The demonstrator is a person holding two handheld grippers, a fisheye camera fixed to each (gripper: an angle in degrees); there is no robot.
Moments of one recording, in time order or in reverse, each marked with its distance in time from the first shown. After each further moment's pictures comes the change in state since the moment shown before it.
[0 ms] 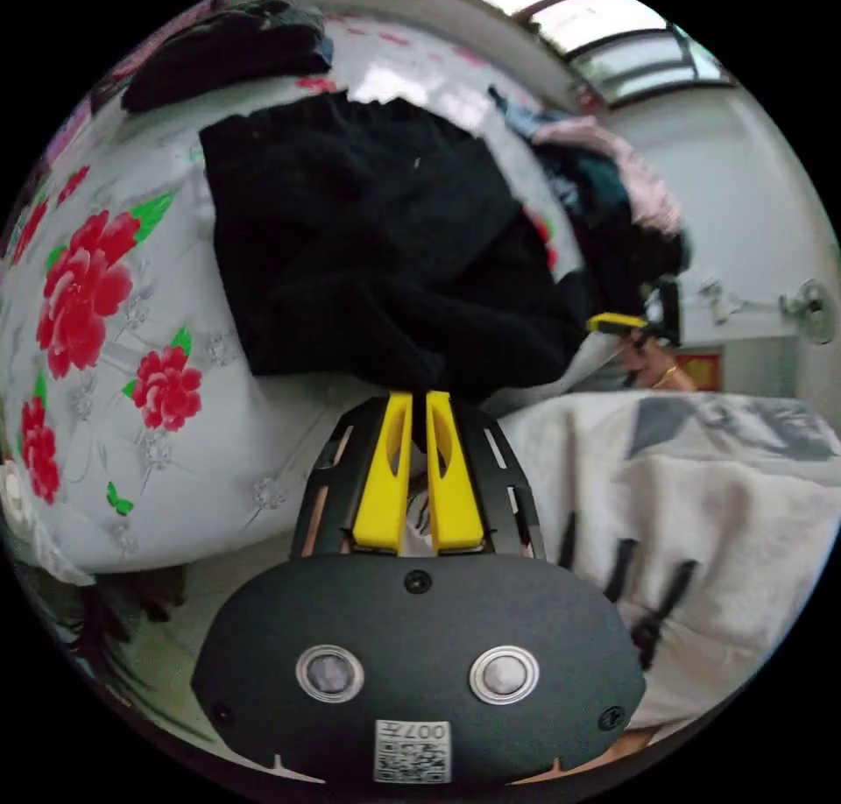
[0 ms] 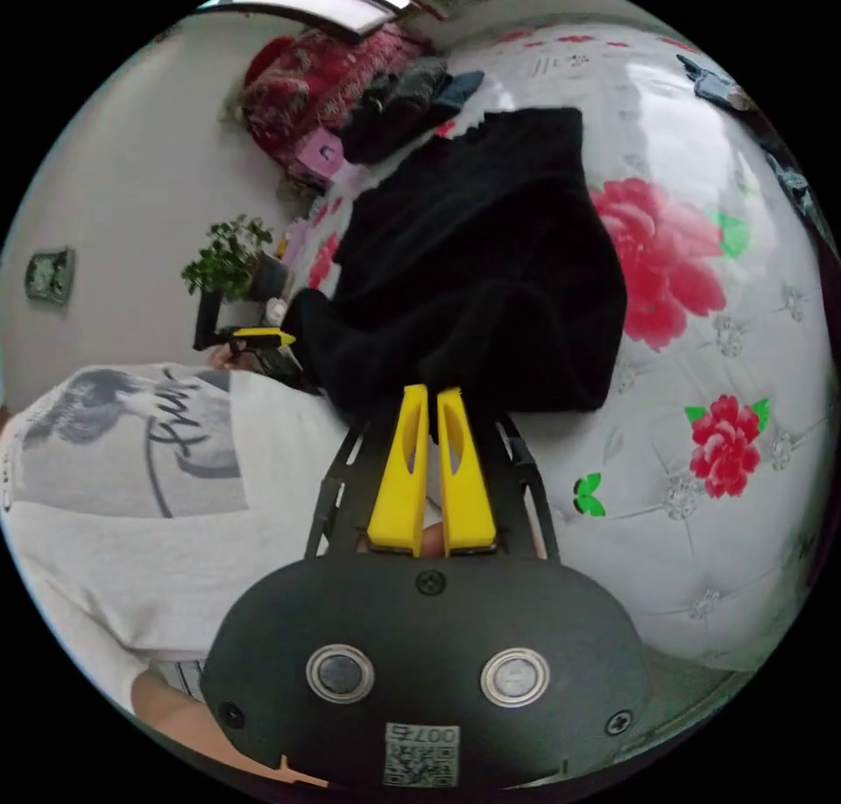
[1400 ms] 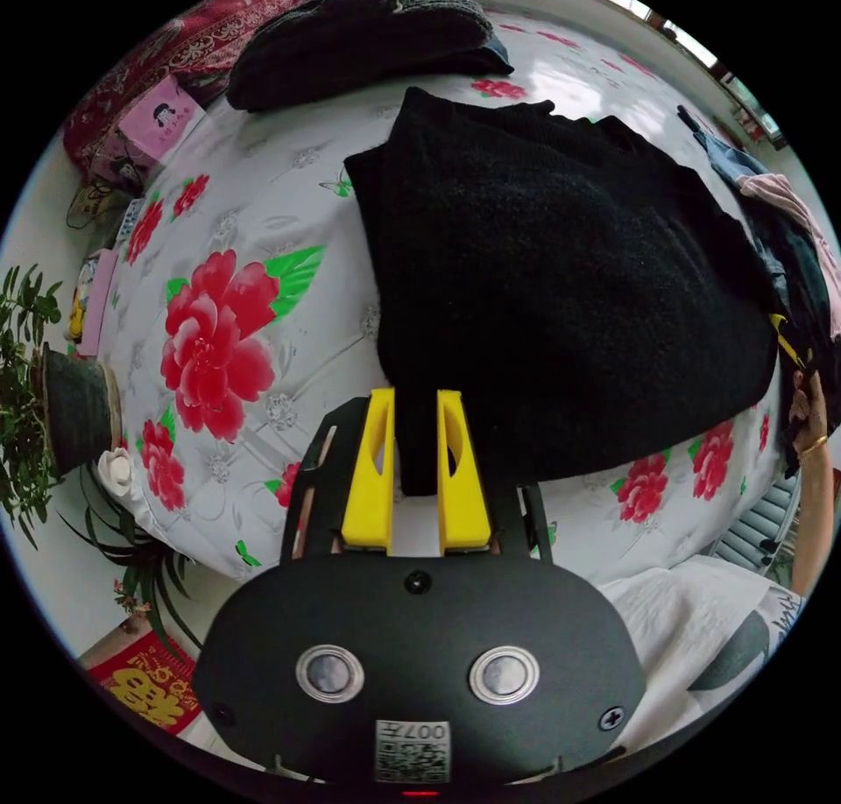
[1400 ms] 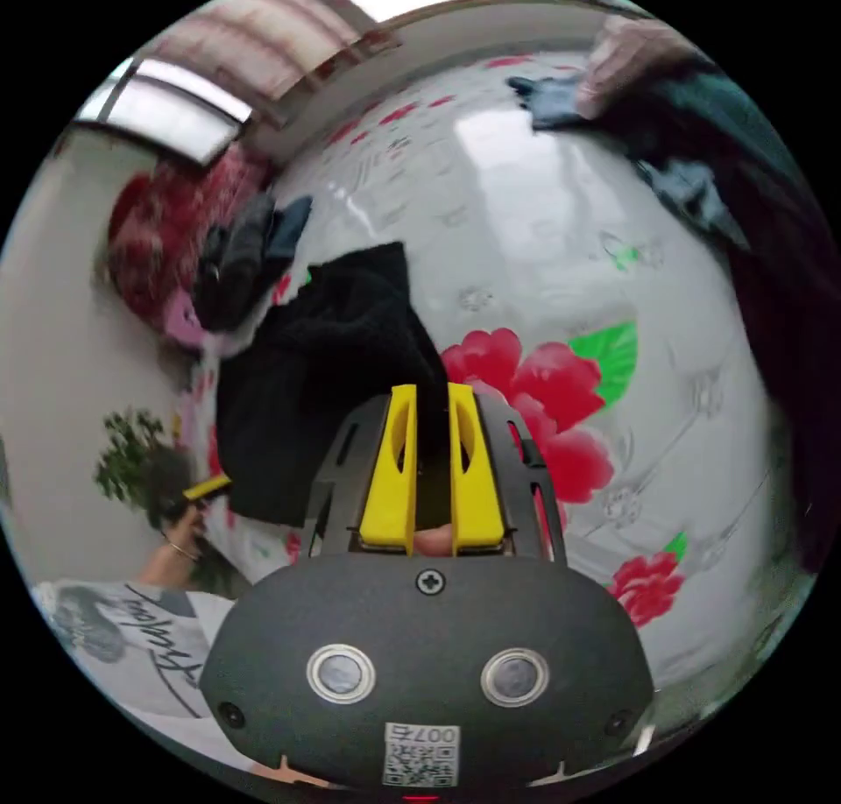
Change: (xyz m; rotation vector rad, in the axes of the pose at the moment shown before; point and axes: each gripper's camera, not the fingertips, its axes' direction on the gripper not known) left arm -0.026 -0.177 0.130 -0.080 -0.718 -0.236; right arm 0.162 -0.137 -0.007 0.339 0.267 0.401
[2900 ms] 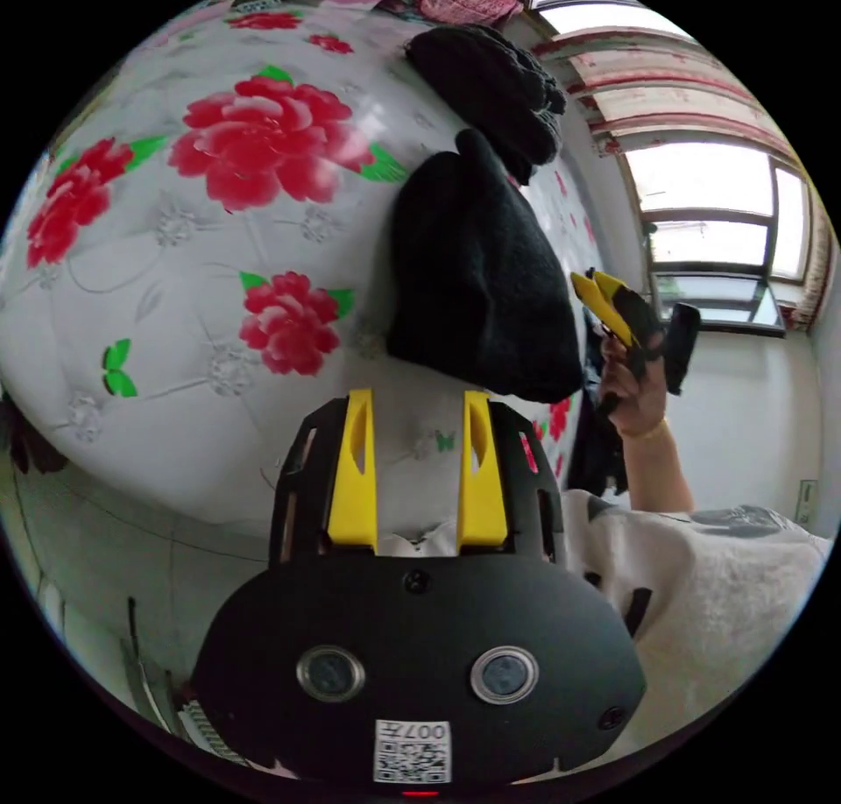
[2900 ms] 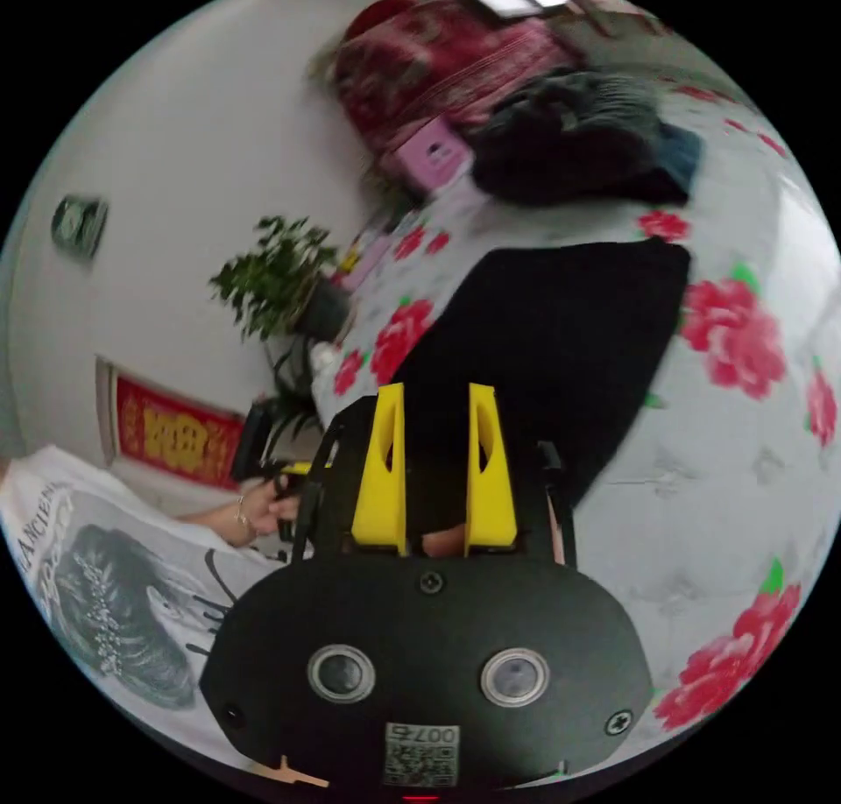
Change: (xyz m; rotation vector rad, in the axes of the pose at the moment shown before) left arm -0.237 0.235 0.113 0.110 0.834 -0.351; right arm -0.290 0.103 0.182 -0.356 -0.390 -0.612
